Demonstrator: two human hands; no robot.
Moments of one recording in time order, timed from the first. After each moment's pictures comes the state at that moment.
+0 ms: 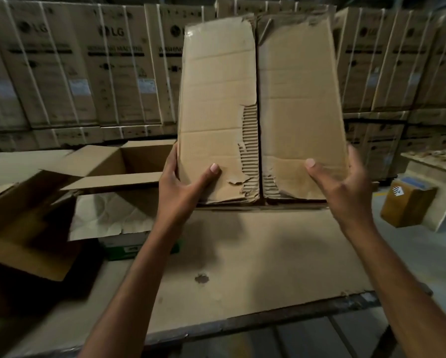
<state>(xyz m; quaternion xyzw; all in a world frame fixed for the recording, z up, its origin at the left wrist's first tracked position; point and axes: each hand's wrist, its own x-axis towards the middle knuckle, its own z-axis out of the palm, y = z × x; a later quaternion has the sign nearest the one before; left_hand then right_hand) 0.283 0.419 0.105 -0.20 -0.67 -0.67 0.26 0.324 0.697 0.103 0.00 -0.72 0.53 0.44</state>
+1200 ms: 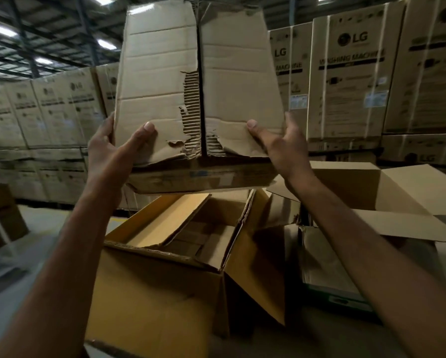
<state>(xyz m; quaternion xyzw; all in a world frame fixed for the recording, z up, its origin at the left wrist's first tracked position) 0.265 -0.193 0.213 0.00 -0.71 -0.52 0.48 0.120 0.060 0.201 0.24 -0.69 0.65 0.21</state>
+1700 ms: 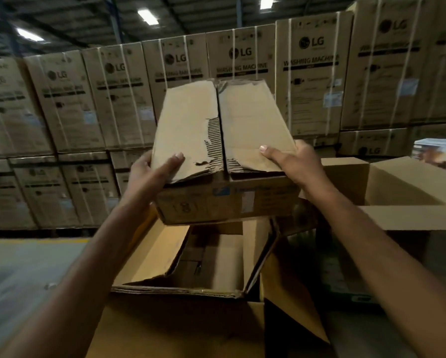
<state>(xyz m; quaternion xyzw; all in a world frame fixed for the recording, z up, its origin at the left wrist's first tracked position) 0.136 -0.303 0.172 0.00 -0.76 -0.59 0.27 0.065 -0.013 0.168 0.06 -0.80 0.55 0.21</state>
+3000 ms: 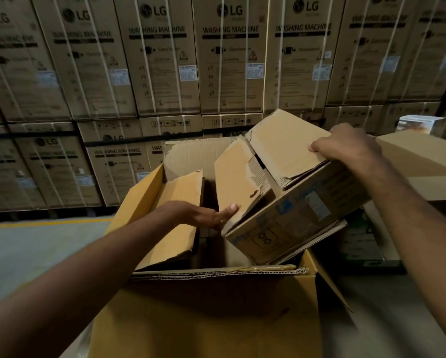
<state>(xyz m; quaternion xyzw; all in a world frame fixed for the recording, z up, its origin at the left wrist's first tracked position) 0.043 -0.356 0.053 -0.14 -0.90 -0.20 -0.37 0.053 -0.055 0.169 -0.18 -0.94 0.24 0.16</state>
